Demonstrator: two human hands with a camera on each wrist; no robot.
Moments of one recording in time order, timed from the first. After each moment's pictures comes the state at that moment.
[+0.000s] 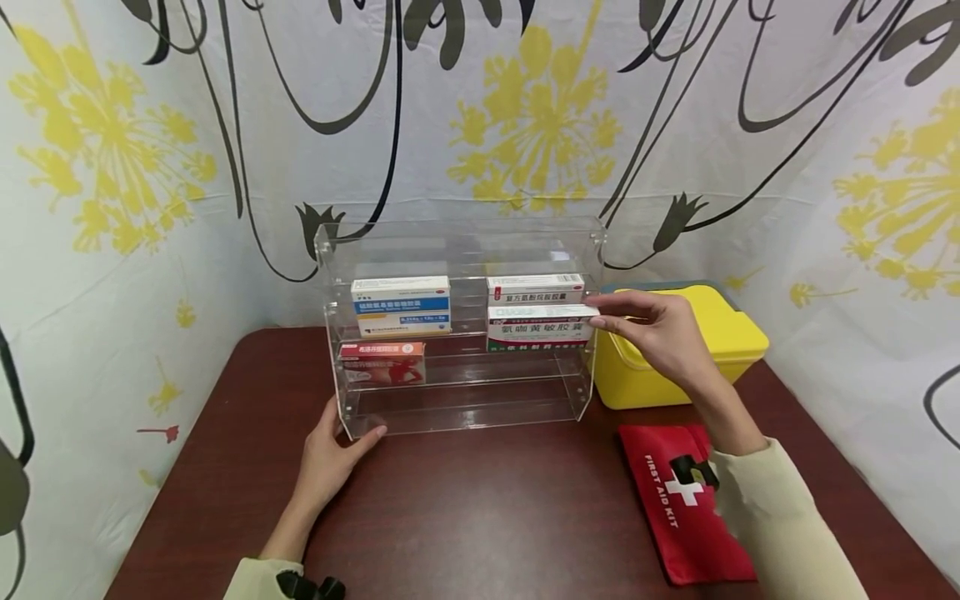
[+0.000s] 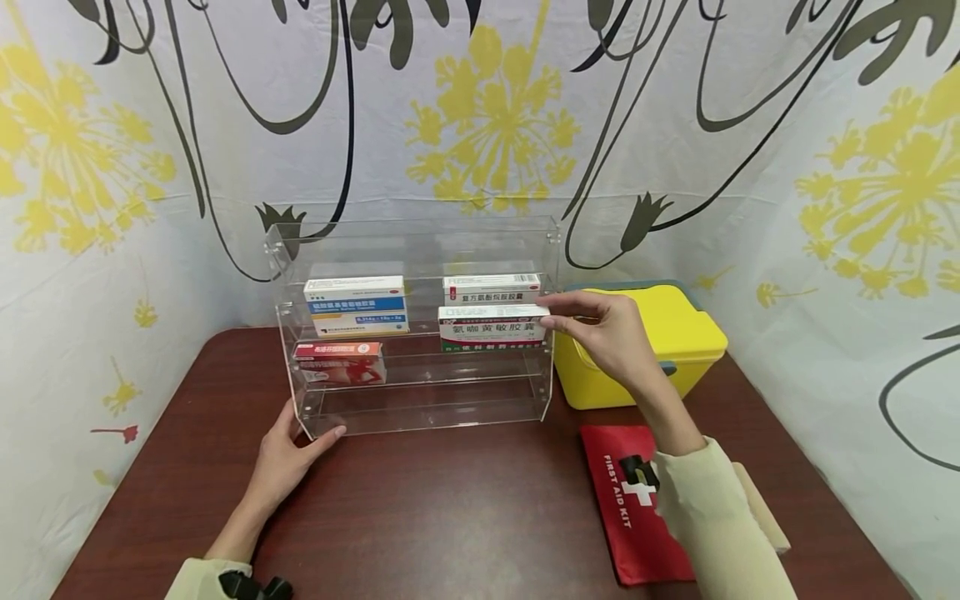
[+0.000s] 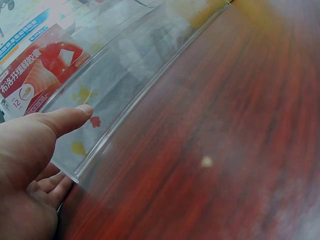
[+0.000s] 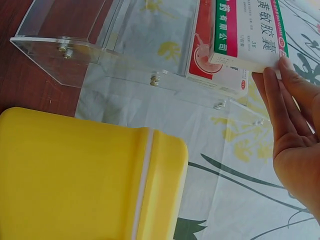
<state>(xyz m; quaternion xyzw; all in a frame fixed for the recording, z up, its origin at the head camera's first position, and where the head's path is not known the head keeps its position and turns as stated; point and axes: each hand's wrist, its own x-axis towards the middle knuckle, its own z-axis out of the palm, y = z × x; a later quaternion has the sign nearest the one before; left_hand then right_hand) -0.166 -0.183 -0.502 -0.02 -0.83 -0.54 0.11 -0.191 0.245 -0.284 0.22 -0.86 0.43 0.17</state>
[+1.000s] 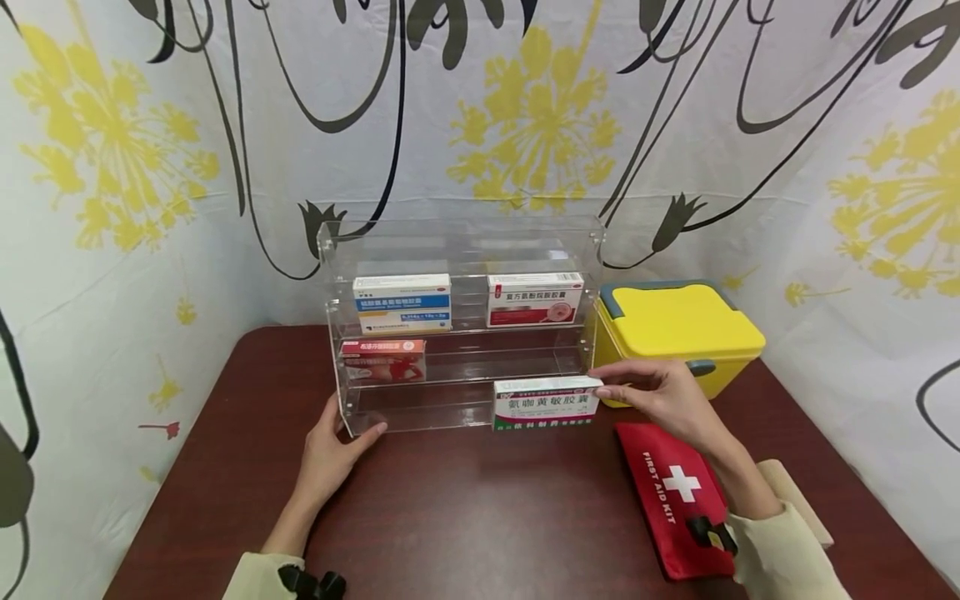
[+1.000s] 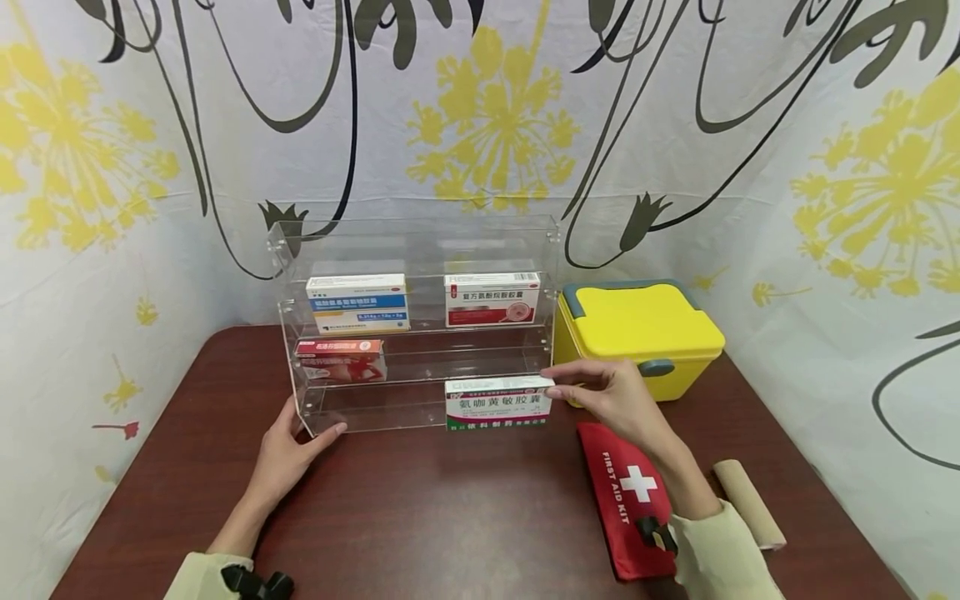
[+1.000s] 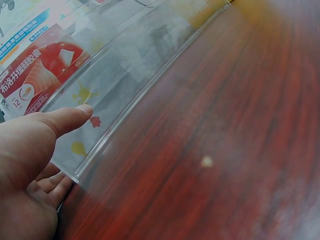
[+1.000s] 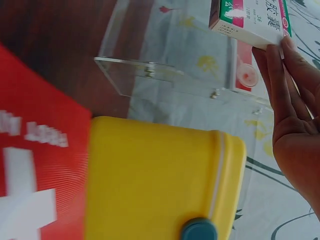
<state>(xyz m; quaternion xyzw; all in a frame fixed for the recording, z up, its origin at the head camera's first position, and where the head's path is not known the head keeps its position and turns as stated) -0.166 -0.184 -0.504 -0.03 -0.83 -0.54 0.11 -0.165 0.283 -0.363 0.23 -0.84 0.50 0.02</state>
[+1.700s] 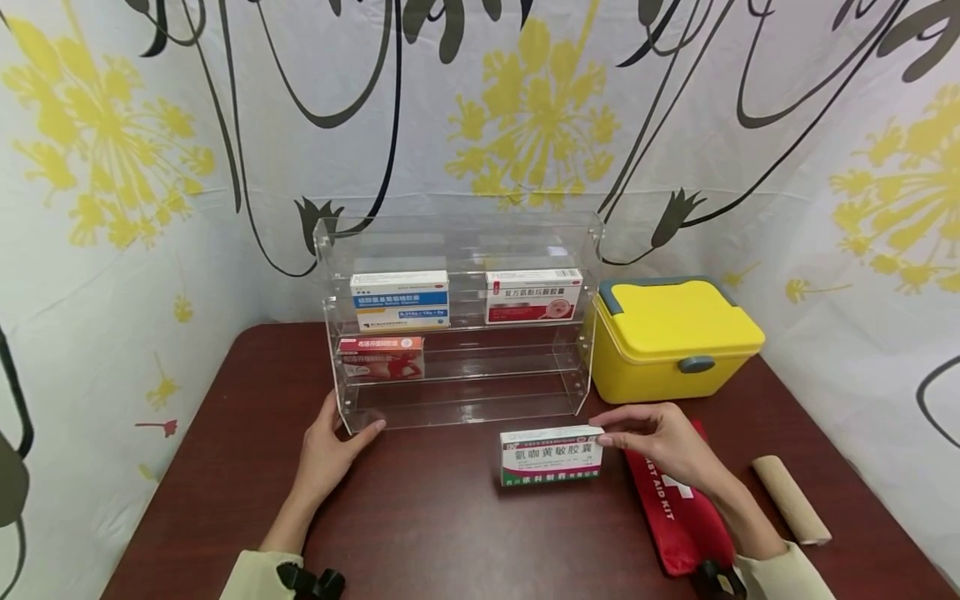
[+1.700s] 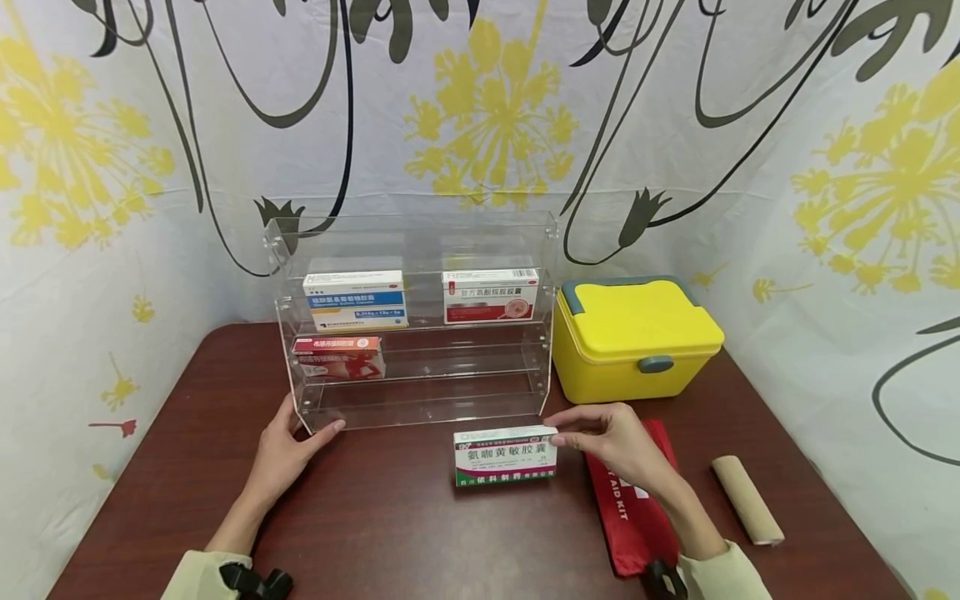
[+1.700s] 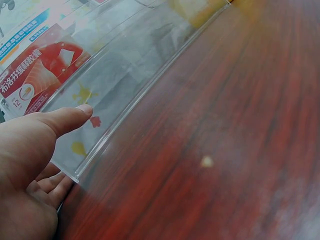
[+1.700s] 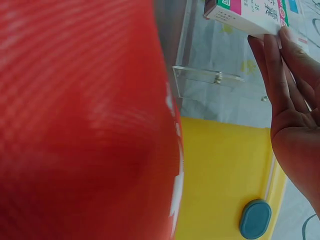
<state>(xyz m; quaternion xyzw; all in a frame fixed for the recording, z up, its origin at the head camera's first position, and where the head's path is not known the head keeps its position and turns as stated) -0.165 -0.183 -0.502 -0.03 -0.84 -0.54 0.11 -0.137 0.292 -0.410 0.18 -0.86 0.48 -0.03</state>
